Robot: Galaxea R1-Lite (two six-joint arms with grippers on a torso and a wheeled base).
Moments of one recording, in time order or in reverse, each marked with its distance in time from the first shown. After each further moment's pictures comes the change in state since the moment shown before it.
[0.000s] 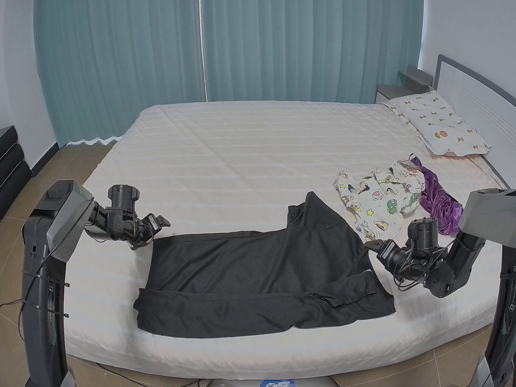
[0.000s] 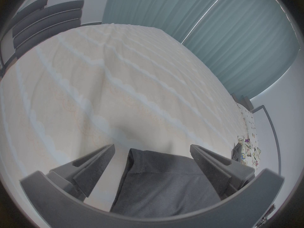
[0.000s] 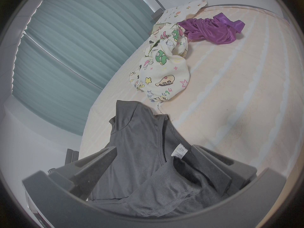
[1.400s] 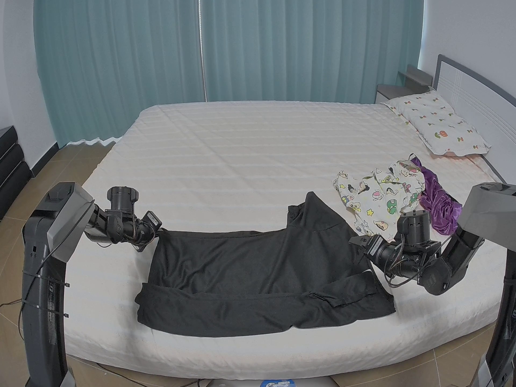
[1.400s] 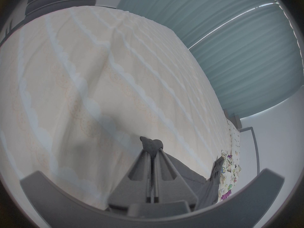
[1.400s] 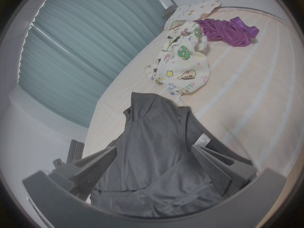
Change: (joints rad) left arm 0.016 -0.014 0.037 -0.064 -0.083 -0.242; right arm 0.103 -0.080 -0.056 0.124 -0.013 -0.016
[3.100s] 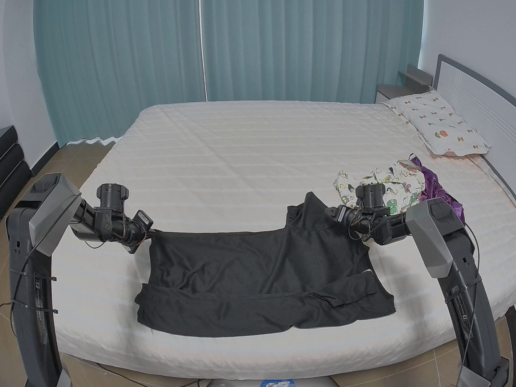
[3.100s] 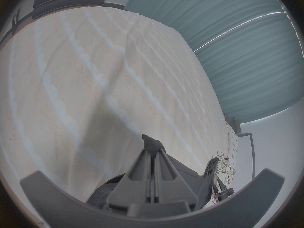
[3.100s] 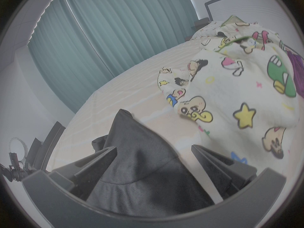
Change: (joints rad) left arm 0.018 -0.114 0.147 -0.003 -0.014 -0.034; right arm -0.080 0.656 -1.278 0.551 -0.001 -0.340
